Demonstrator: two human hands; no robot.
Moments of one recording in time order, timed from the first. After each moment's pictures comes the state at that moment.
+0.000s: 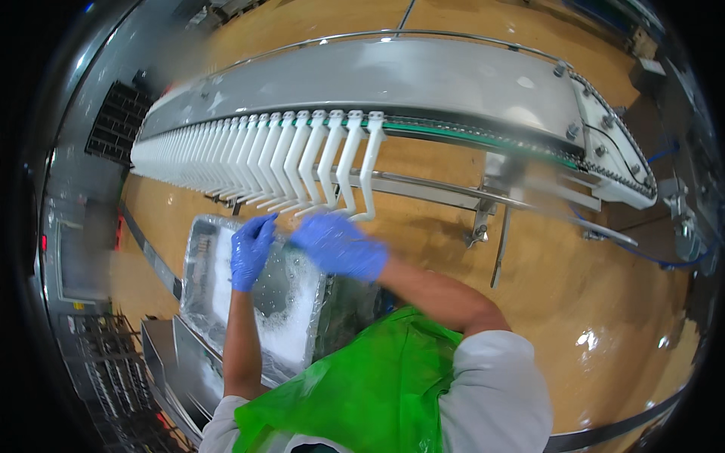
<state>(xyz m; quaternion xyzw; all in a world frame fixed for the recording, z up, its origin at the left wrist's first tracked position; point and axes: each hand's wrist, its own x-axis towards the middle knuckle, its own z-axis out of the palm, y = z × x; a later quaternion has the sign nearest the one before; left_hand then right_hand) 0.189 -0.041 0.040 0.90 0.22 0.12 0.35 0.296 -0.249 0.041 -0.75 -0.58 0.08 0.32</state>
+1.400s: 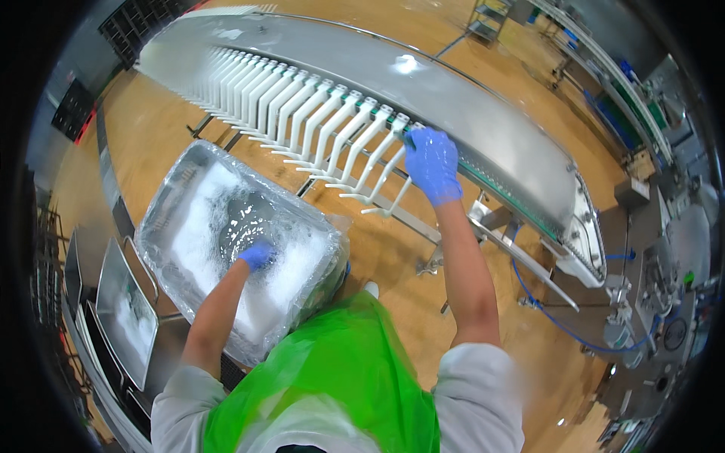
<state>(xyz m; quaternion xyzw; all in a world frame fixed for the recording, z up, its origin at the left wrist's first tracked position) 0.077 0.051 -0.268 0.80 0.32 -0.22 0.45 0.417 -0.266 0.051 -0.88 -0.38 -0.17 0.23</state>
